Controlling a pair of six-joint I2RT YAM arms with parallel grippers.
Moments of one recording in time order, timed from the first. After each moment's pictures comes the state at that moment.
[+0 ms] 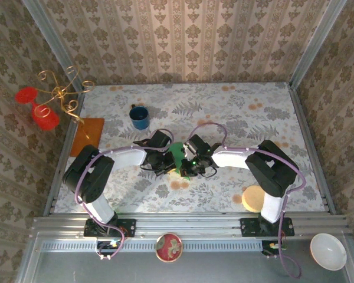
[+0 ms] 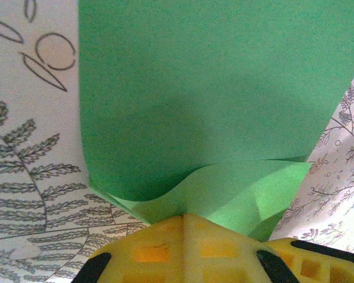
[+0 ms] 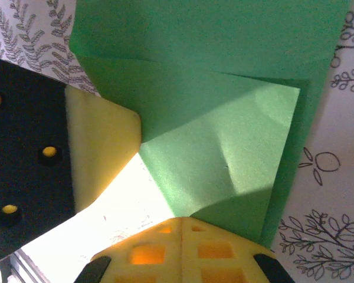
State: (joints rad) left arm -0.69 1.69 0.86 -0.36 0.33 -1.04; right arm 0.73 1.82 0.97 -0.27 -0.40 0.60
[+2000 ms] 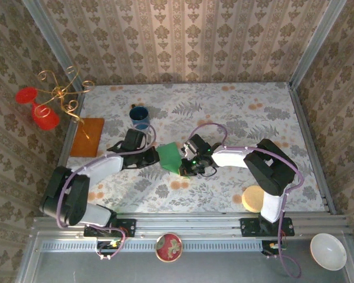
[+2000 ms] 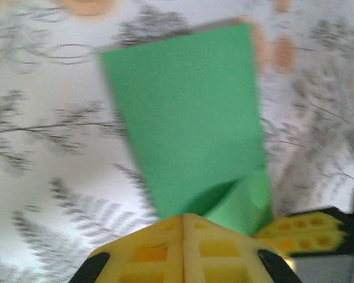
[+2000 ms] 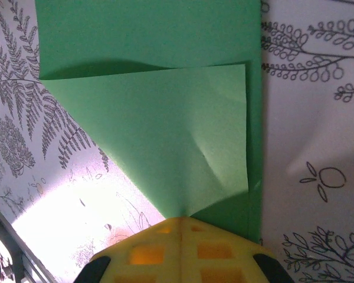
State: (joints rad) left arm -0.50 1.39 0.68 -0.24 0.34 -0.65; right arm 0.72 1.84 0.97 -0.25 -0.43 0.63
